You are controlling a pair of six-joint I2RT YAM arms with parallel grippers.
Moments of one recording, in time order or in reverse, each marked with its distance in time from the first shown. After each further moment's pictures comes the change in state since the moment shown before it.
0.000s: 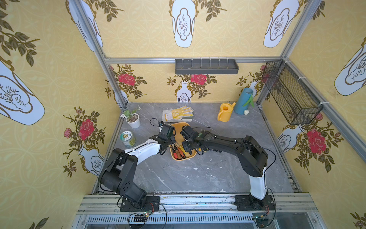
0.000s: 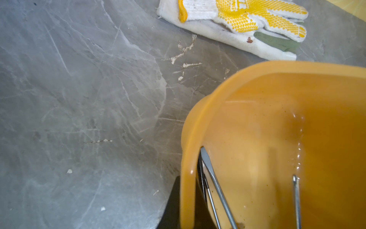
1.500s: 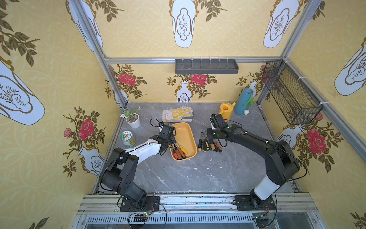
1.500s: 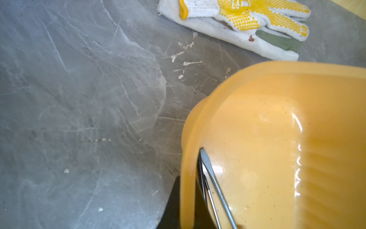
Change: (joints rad) left arm -0.001 0.006 -0.003 0.007 0.001 -0.006; right arm -0.349 -0.274 -0.249 0.026 -0.053 0.006
